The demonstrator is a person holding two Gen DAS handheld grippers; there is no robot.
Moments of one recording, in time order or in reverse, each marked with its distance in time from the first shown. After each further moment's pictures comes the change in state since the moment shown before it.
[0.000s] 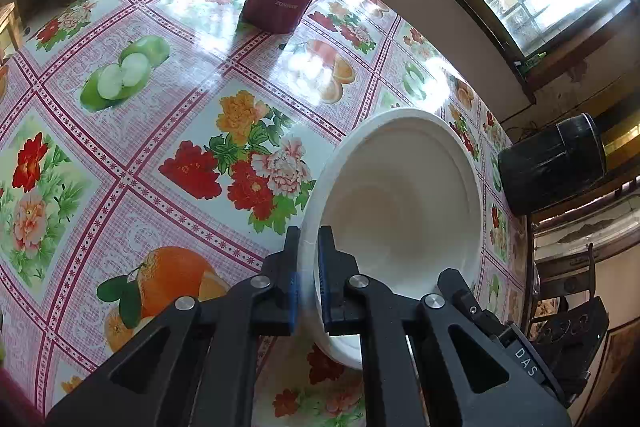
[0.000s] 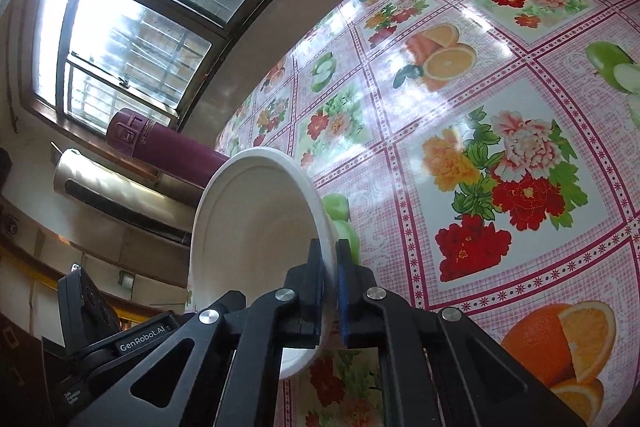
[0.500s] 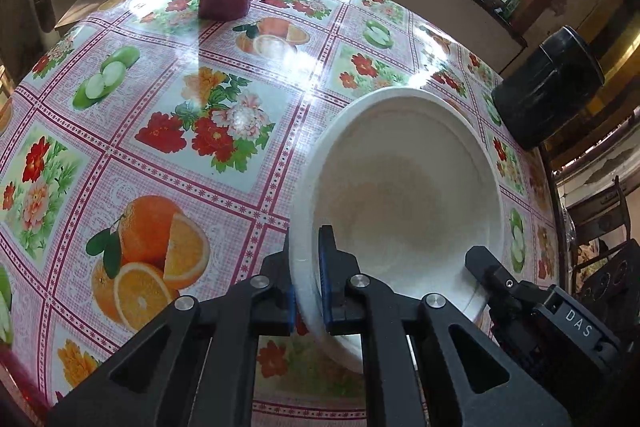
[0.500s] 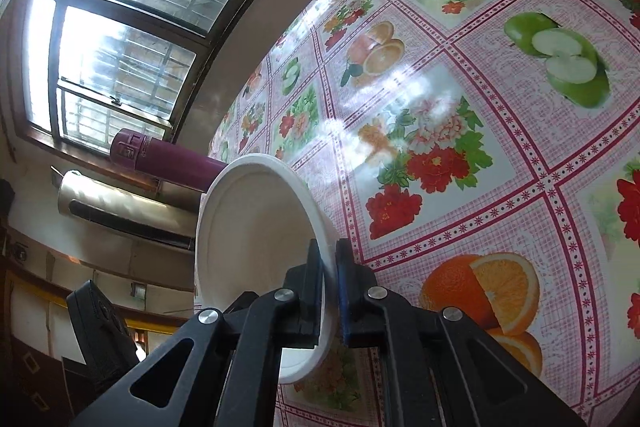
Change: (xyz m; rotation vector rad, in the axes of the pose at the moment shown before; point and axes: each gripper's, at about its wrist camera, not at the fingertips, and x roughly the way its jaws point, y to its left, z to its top) left arm -0.006 -0.038 -0.055 0.223 -0.014 0.087; right arm -0.044 -0.037 -0.005 0.103 0.031 0.003
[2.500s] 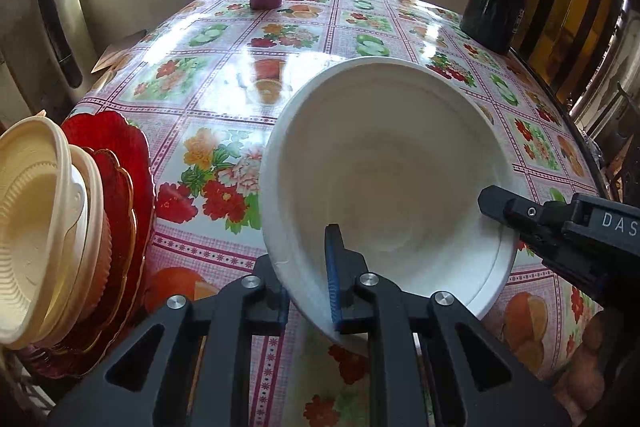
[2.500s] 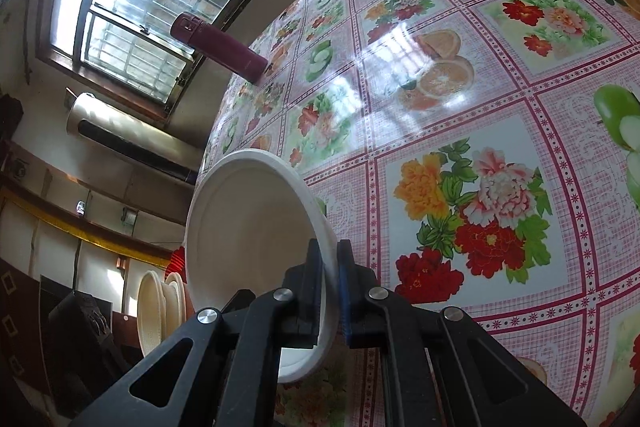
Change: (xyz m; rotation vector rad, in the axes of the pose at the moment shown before) left arm -0.111 0.045 -0.181 0.204 -0.118 0.130; right arm -0.100 0.001 -0.189 -0.186 0.097 -0.014
